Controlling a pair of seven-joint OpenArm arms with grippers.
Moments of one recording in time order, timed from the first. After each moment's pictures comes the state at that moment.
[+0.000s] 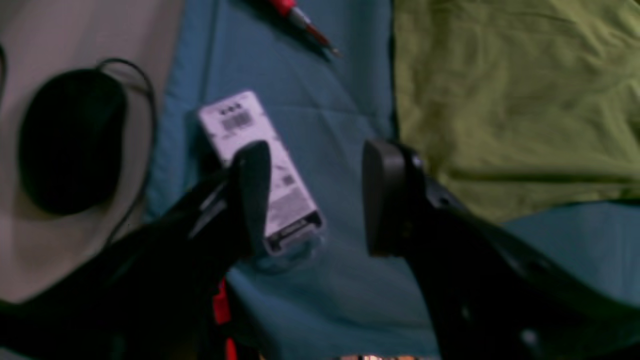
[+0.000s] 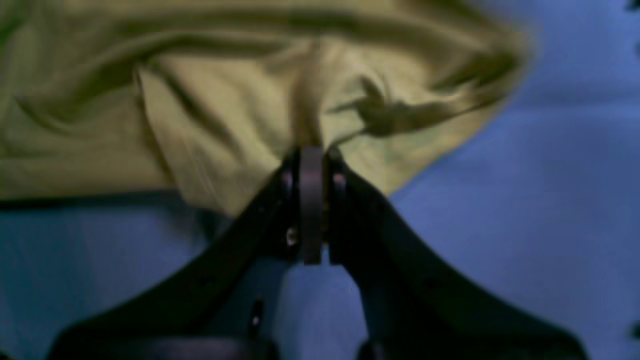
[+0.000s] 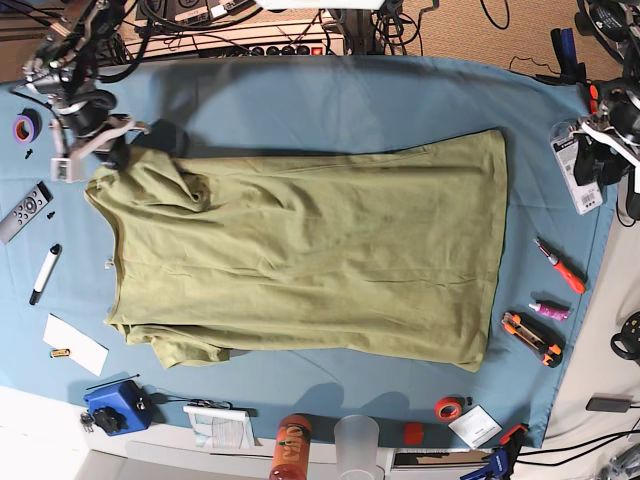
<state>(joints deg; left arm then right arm) 20.6 -12.7 -47.6 113.8 -47.2 -30.4 63.9 -19.0 9.9 42.9 108.1 31.1 31.0 -55.8</state>
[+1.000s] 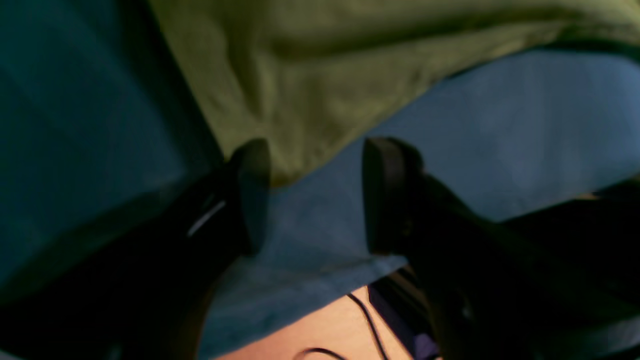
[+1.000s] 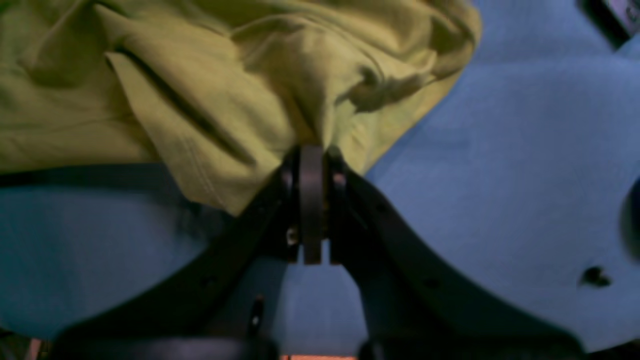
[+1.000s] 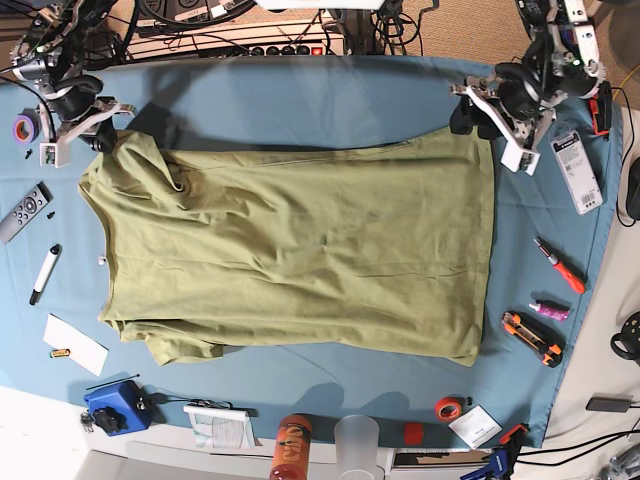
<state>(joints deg) 26.2 -6.9 -18.2 113.8 -35.8 -21.6 64.0 -22.1 11.7 46.2 108.6 34.1 32.7 -58.9</state>
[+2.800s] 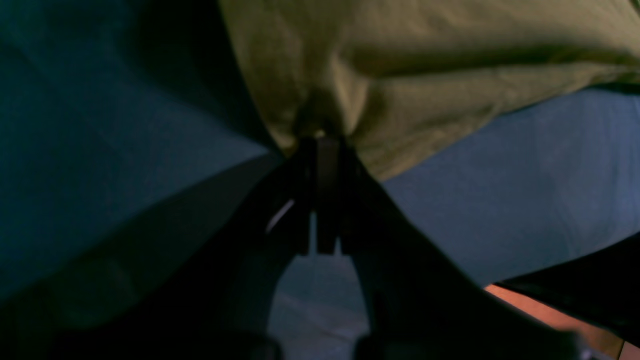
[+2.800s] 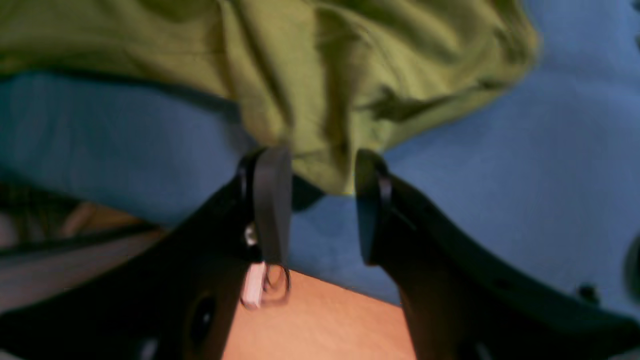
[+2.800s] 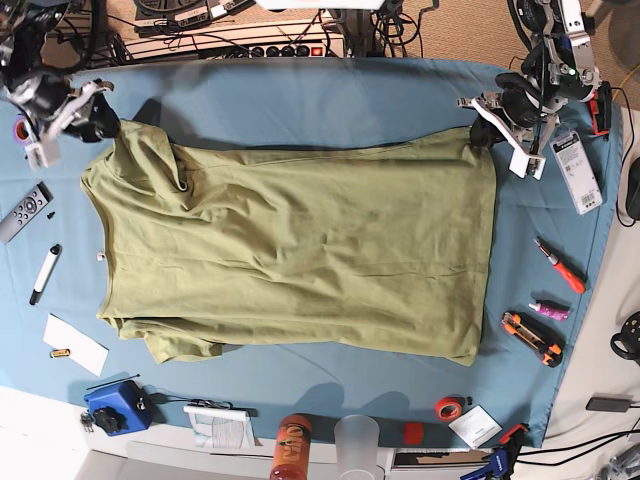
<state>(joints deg) 24.2 -7.4 -18.1 104.8 -31.4 -20.9 55.6 -25.8 25.2 45.1 108.7 60.5 39.9 -77.5</state>
